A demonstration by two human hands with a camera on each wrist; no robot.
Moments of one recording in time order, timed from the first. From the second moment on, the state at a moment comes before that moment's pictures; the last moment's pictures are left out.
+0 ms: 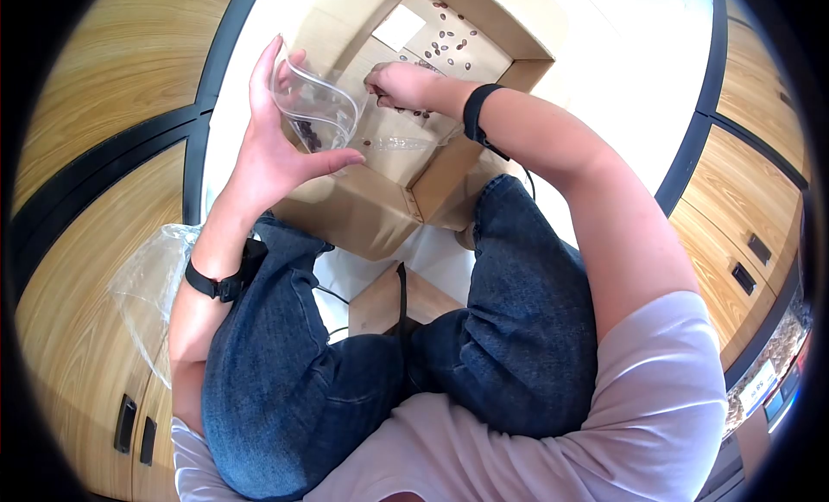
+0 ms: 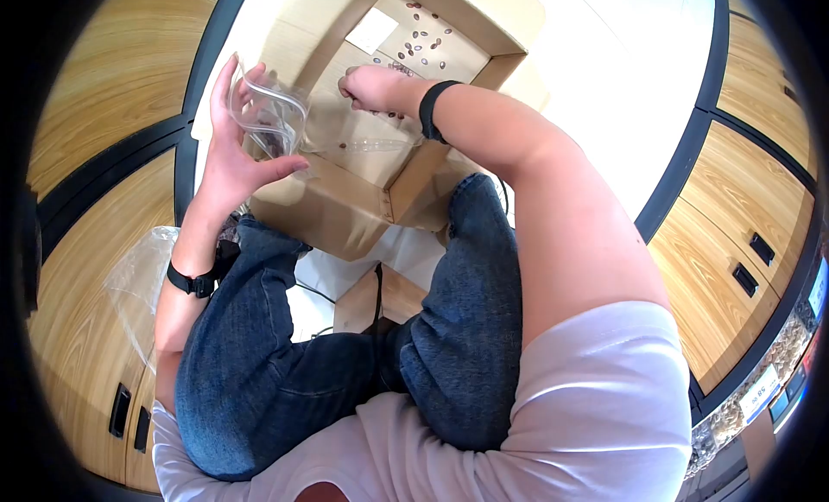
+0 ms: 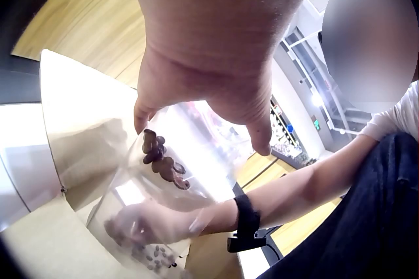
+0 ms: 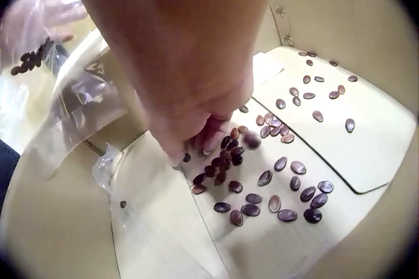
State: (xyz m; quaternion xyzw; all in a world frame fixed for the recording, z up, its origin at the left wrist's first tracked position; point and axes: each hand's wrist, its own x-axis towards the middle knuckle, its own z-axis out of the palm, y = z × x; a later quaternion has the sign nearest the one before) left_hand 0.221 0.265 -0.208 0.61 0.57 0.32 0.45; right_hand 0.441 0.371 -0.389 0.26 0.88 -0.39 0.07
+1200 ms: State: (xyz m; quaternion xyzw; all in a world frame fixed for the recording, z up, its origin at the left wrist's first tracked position) left_hand 0.220 0.265 -0.208 0.60 0.56 0.32 0.46; right_hand 0.419 0.370 -0.386 0.30 0.88 -0.34 0.13
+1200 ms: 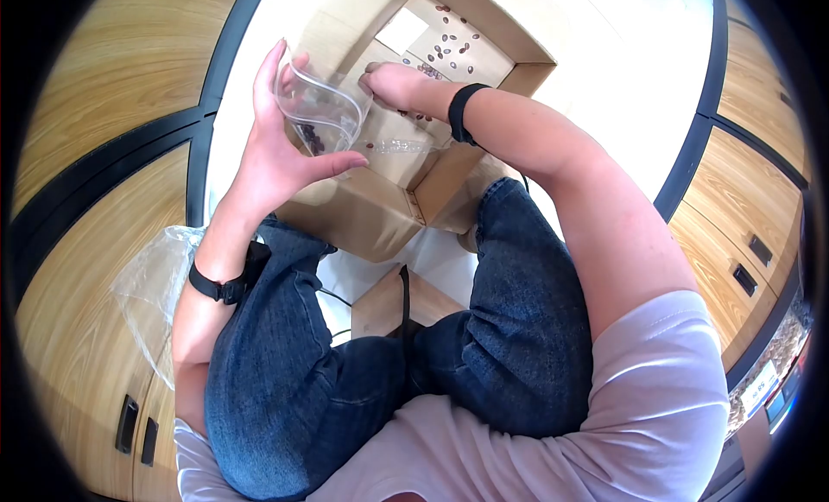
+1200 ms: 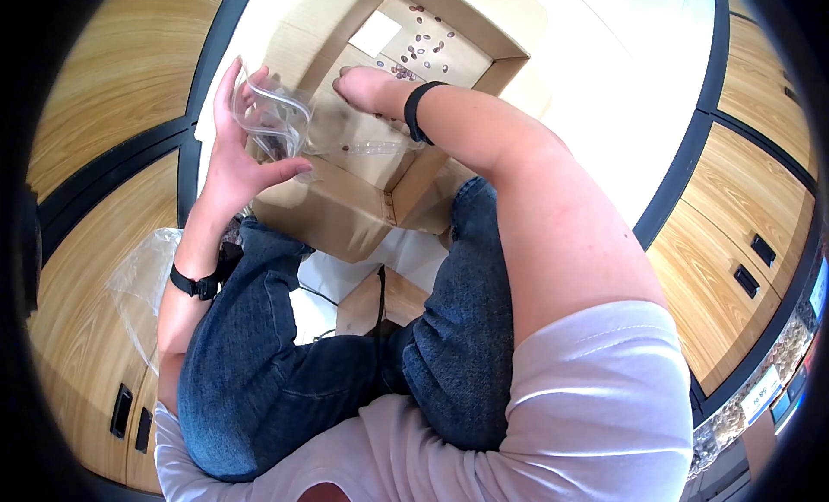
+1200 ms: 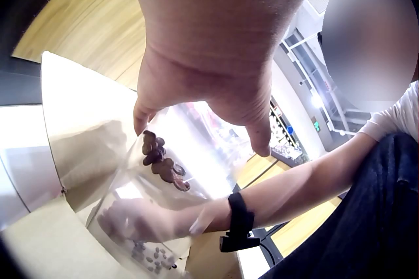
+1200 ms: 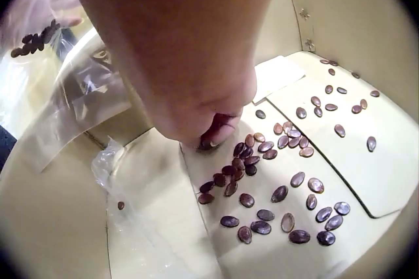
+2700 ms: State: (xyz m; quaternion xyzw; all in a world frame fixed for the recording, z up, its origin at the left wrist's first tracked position) left_hand 0.223 0.267 -0.204 0.63 0.56 0.31 0.45; right_hand 0.415 0.337 -0.351 0.20 0.87 -0.44 0.11
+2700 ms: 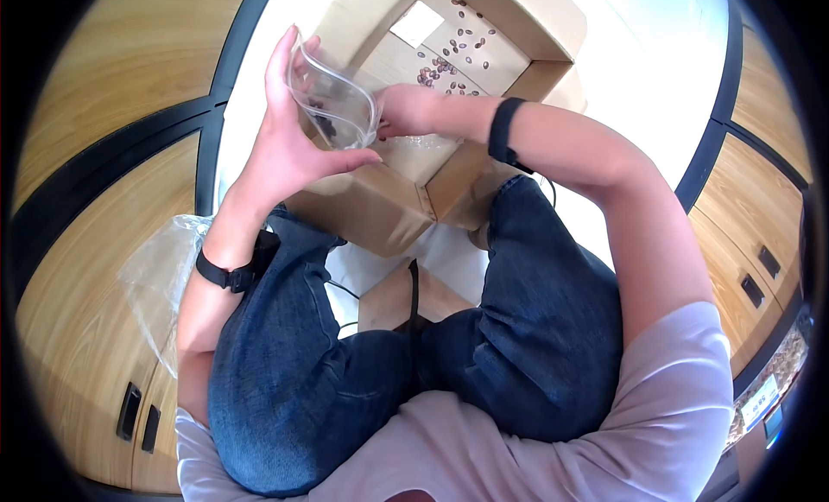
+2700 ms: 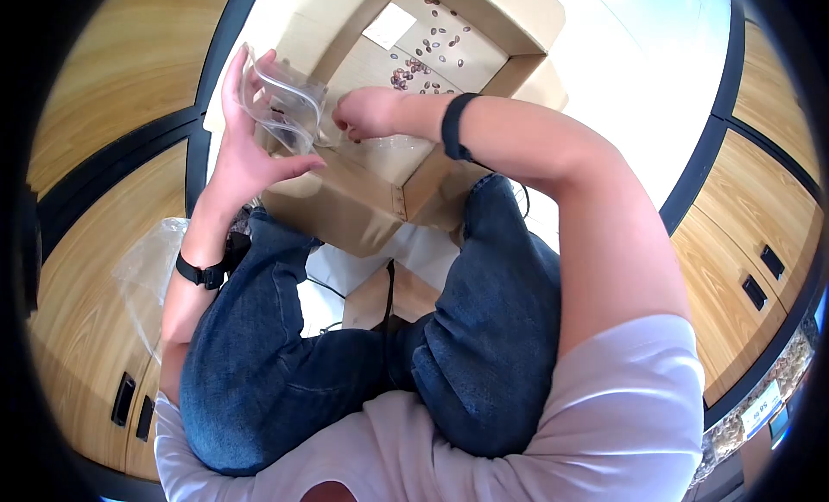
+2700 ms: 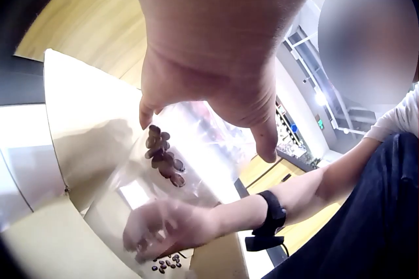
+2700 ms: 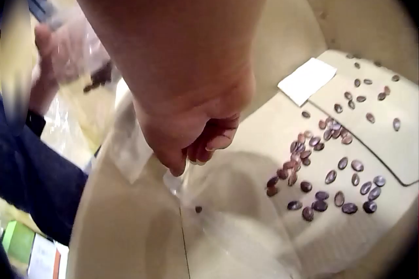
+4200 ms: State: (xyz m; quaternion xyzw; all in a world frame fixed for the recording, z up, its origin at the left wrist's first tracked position) left_hand 0.242 0.272 -0.203 0.64 0.56 0.28 0.45; right_hand 0.474 0.401 -0.221 0.43 0.72 -0.52 -0.15
